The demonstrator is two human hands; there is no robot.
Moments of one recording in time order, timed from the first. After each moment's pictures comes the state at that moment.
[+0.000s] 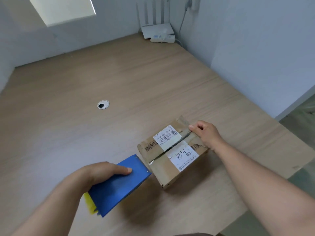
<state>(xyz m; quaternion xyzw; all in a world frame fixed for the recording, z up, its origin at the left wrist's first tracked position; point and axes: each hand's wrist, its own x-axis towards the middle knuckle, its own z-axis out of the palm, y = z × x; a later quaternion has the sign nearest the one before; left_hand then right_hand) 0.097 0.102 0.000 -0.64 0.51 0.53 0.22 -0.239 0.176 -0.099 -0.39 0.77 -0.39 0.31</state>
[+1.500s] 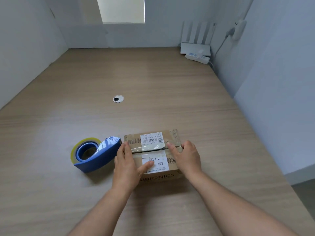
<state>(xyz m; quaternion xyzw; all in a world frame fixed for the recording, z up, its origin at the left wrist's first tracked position) -0.028 0.182 -0.091 -0.71 0.63 0.26 -0.20 -0.221 0.166 -0.093 -0.50 0.79 -0.26 0.23</state>
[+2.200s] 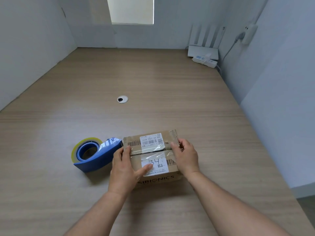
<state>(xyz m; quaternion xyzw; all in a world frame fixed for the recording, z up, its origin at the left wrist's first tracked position) -0.024 0.181 -0.088 -0.72 0.60 0.26 -0.22 -0.220 0.145 -0.095 -0.50 0.73 -0.36 0.30</state>
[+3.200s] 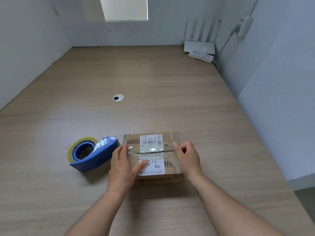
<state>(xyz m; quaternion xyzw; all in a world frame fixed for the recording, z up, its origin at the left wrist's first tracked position) -0.030 0.183 -0.090 -0.71 0.61 0.27 -0.24 -0.236 0.166 -0.093 -0.44 0.73 -0.37 0.36</state>
